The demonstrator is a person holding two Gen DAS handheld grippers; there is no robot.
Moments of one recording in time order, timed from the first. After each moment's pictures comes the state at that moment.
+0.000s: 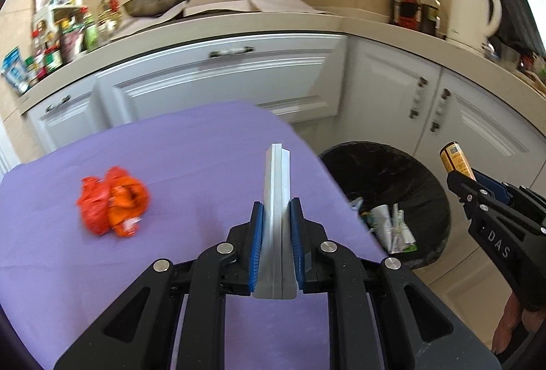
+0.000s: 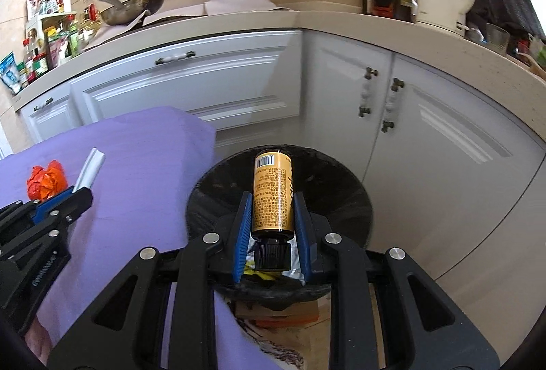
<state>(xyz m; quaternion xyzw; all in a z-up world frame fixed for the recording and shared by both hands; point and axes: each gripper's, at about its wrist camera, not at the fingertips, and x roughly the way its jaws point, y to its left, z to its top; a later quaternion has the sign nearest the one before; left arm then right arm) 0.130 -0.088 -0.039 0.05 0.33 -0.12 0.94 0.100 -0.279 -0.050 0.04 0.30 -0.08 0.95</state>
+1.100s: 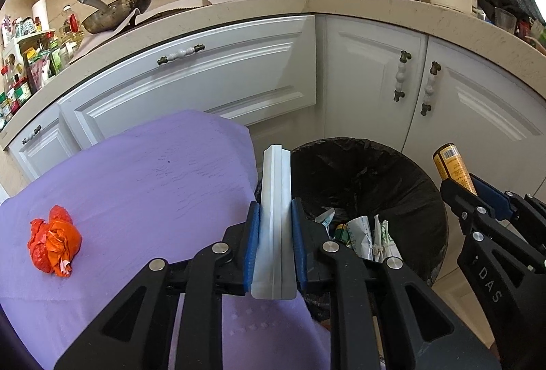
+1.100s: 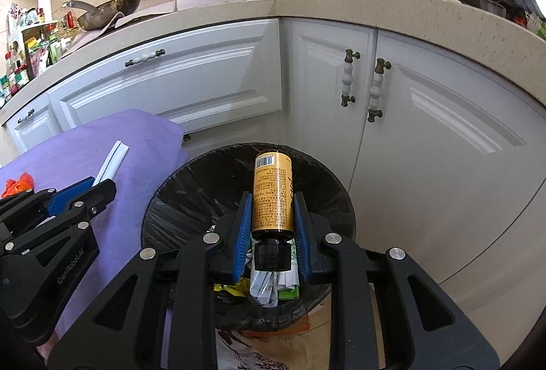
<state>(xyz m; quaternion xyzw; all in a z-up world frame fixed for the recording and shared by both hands) 0.168 -0.180 -0.058 0.10 0.34 -0.13 0.93 0.128 -0.329 -0.080 0.06 0.31 -0.10 0.94</state>
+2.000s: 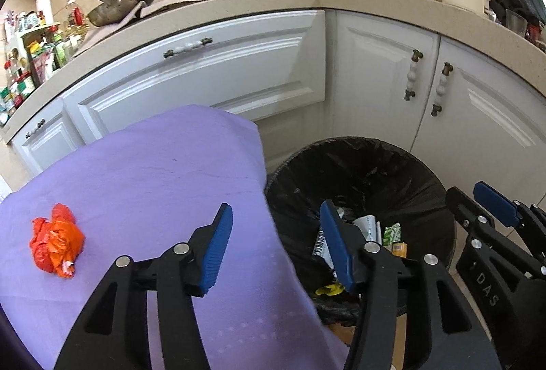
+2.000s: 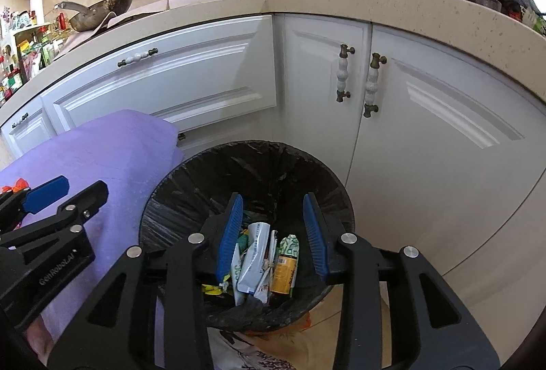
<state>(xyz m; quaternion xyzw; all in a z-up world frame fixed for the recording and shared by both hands) 0.176 -0.175 -0.055 0.09 0.35 -0.11 0.92 0.131 -0.326 -0.078 0.07 0.31 -0.11 0.94</state>
